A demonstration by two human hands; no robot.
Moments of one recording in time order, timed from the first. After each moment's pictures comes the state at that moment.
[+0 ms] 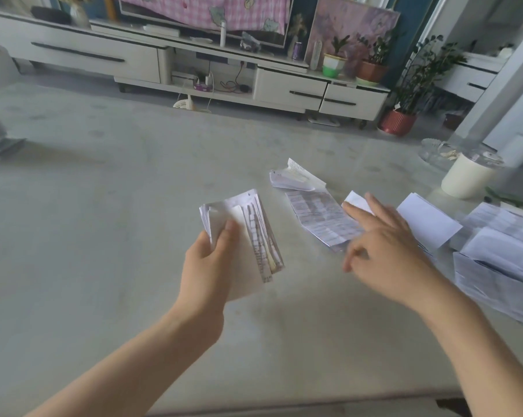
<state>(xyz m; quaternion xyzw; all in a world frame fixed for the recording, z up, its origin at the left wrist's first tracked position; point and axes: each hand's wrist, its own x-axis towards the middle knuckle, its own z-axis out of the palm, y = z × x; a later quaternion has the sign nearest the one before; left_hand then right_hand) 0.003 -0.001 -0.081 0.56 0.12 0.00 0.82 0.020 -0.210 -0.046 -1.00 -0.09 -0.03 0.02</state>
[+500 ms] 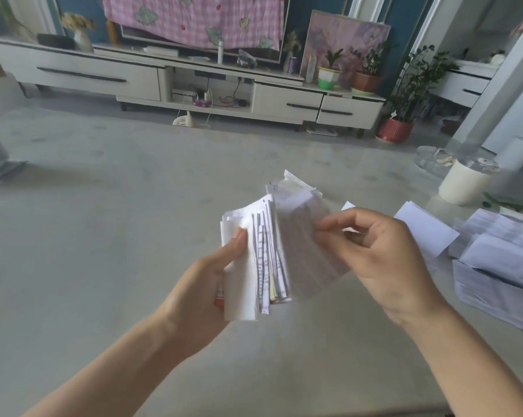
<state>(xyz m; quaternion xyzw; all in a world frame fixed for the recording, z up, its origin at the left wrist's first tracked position) 0.004 0.007 -0.064 0.49 0.03 -0.22 0.84 0.004 -0.174 -0.024 -0.80 -0.07 -0.13 0.58</state>
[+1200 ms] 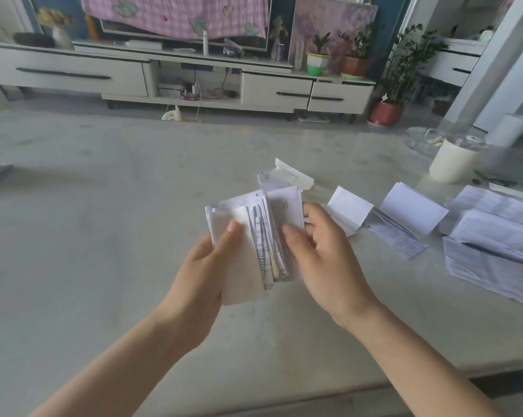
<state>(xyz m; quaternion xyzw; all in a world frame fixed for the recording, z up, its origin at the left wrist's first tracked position) -0.001 0.002 -0.071 0.56 -0.04 -0.10 0.82 0.002 -0.141 -0.062 -0.81 -0.08 -0.12 0.57</state>
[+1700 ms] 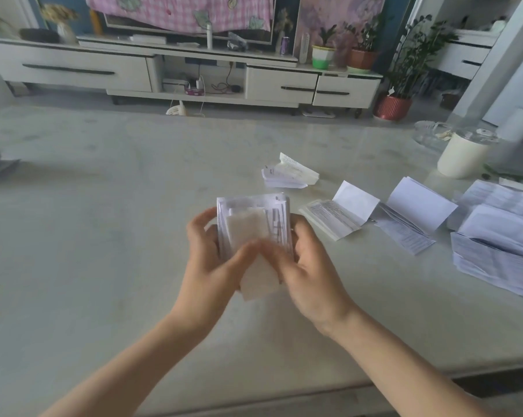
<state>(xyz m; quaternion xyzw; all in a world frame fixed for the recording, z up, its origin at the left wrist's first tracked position) 0.003 0.000 -0.090 0.64 -0.04 0.06 0.76 -0.001 -0.125 -0.082 -0.74 -0.10 -0.06 0.66</state>
